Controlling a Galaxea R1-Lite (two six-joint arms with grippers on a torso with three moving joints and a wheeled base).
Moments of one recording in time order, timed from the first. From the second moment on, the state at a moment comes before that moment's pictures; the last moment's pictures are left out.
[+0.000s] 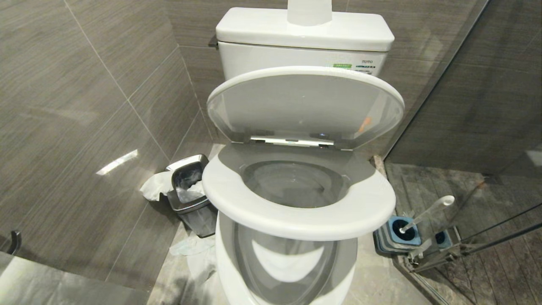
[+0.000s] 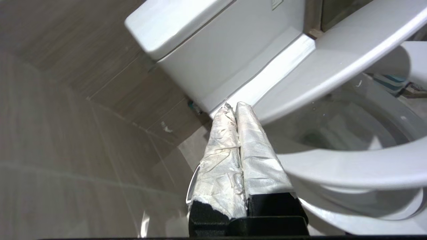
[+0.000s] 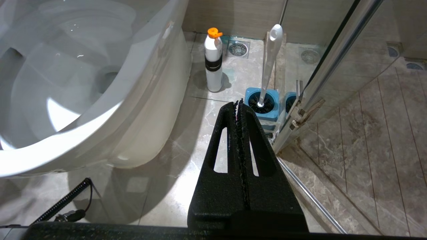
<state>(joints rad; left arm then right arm) -0.67 1.33 -1.93 0.66 0.11 0.60 0.01 0.00 0.00 0.00 -0.01 0.06</state>
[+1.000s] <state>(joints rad) -1.10 1.66 -1.94 0.51 0.36 0.54 0.01 0.00 0.00 0.00 -0.01 0.05</state>
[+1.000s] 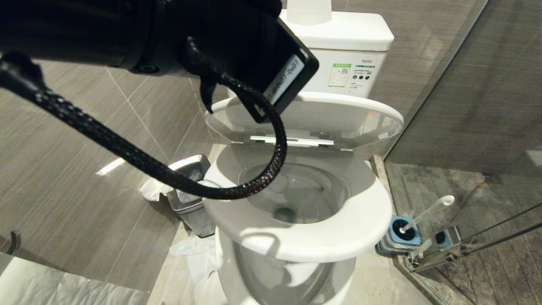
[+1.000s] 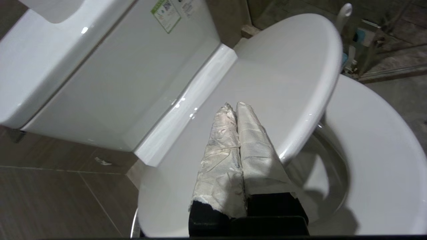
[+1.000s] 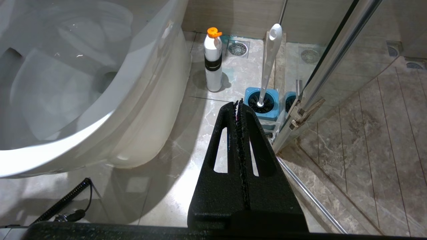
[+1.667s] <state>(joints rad) -1.20 1.68 -1.92 0.75 0.34 0.30 0.01 0.00 0.00 0.00 -0.01 0.05</state>
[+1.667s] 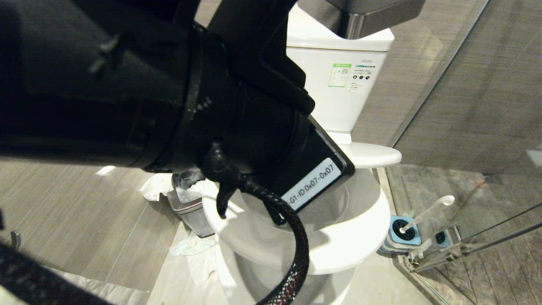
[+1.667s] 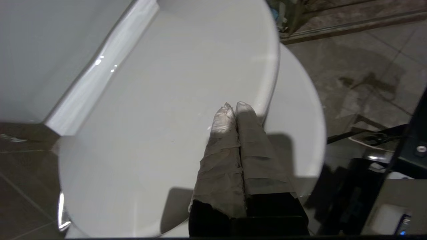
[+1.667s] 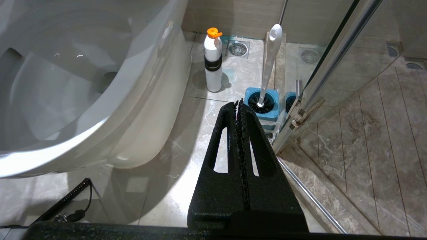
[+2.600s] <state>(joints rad) -1.29 1.69 -1.66 0.74 0.20 0.00 0.01 0.00 0.00 0.00 -0.01 0.06</state>
